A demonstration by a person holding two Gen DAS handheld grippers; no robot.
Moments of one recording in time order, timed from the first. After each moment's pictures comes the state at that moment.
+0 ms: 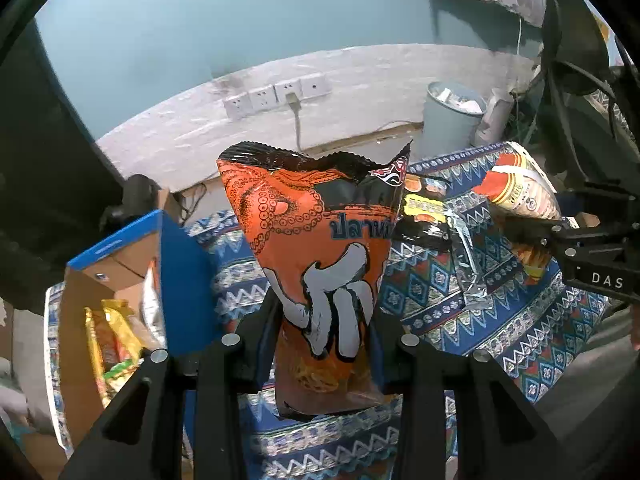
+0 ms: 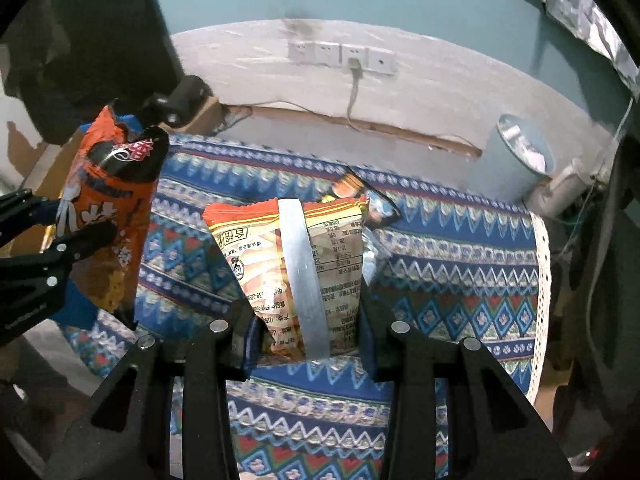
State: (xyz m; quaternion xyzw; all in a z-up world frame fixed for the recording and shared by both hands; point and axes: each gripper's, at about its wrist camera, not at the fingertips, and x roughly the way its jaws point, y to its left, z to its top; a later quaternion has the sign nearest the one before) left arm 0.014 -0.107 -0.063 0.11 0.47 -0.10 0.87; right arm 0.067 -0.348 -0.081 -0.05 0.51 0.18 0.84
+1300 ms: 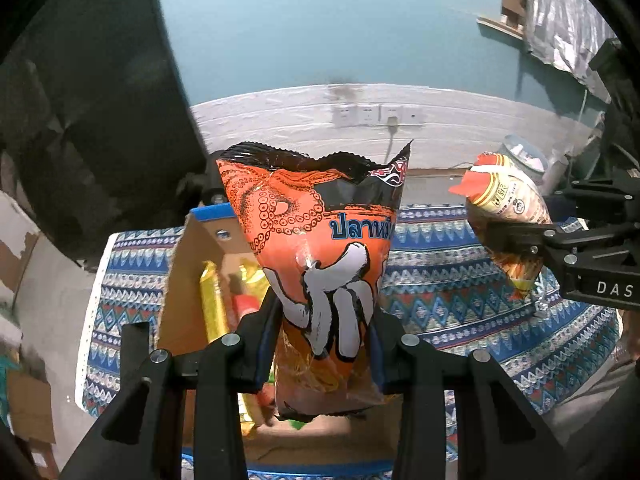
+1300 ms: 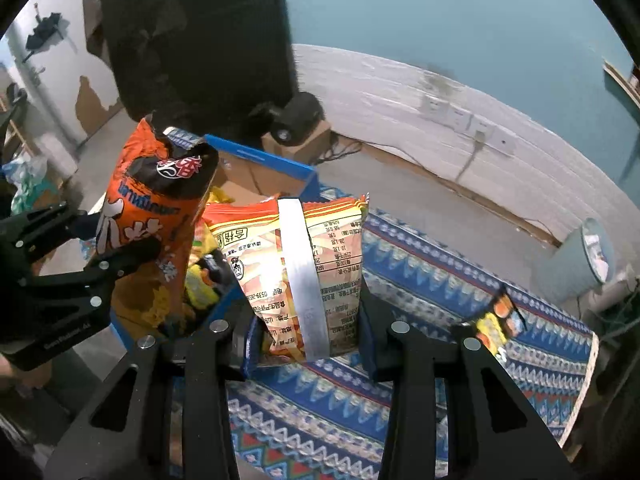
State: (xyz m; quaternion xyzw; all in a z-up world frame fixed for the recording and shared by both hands) left arm -0.016 0.067 -0.029 0.04 0.44 0.00 0.90; right arm 0.067 -0.155 -0.021 -0.10 0.47 0.32 0.82
